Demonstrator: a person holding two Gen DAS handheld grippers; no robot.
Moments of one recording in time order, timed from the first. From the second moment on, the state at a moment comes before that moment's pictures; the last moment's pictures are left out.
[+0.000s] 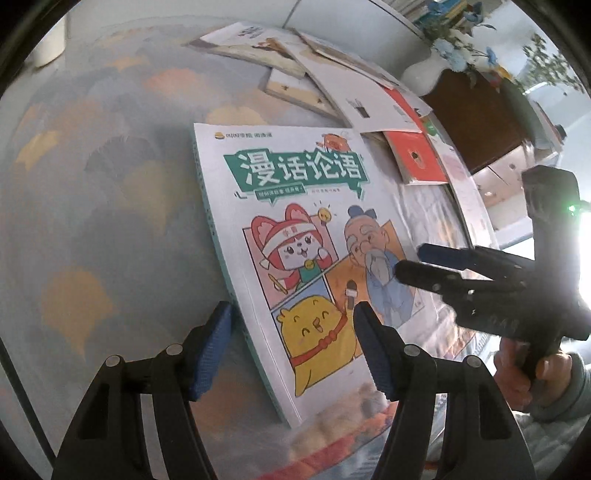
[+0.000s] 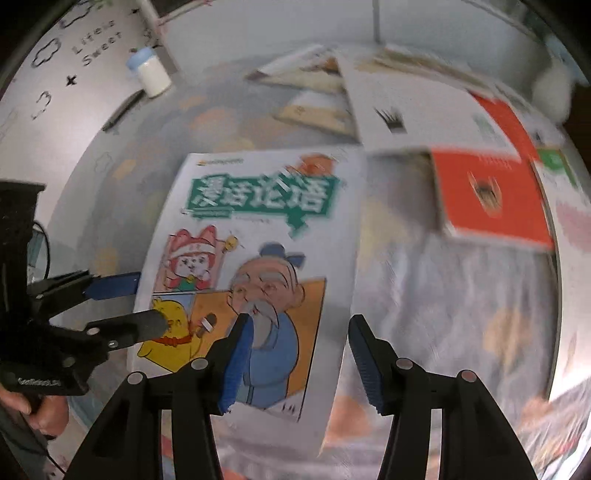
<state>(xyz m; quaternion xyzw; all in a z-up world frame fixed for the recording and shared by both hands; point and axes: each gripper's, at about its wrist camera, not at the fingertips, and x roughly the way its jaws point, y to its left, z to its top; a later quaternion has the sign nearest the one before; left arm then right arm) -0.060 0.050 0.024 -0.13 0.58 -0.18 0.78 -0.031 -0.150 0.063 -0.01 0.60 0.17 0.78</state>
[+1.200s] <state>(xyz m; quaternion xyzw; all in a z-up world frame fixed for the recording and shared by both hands) -0.096 0.043 0.009 -0.32 0.52 -0.04 0.79 -0.084 -0.207 0.053 0.08 0.57 0.27 0.77</state>
